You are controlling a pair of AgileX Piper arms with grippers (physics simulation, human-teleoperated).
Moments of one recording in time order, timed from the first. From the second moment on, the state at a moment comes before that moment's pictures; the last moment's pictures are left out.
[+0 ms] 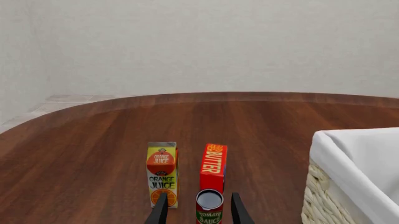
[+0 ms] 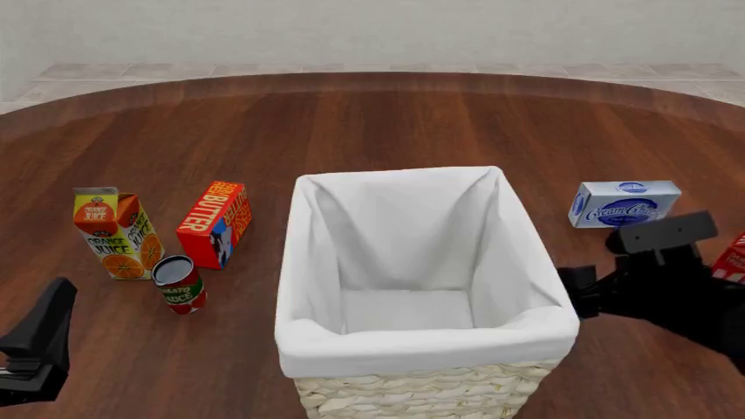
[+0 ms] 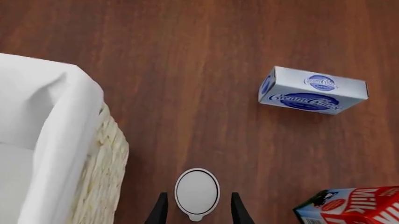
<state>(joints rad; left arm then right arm) -0.01 0.00 0.00 0.00 -0.01 0.11 1.10 -0.36 0.01 -0.10</state>
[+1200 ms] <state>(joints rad) 0.00 0.00 0.00 0.00 -0.01 0.11 1.26 -0.30 -0.16 -0.09</state>
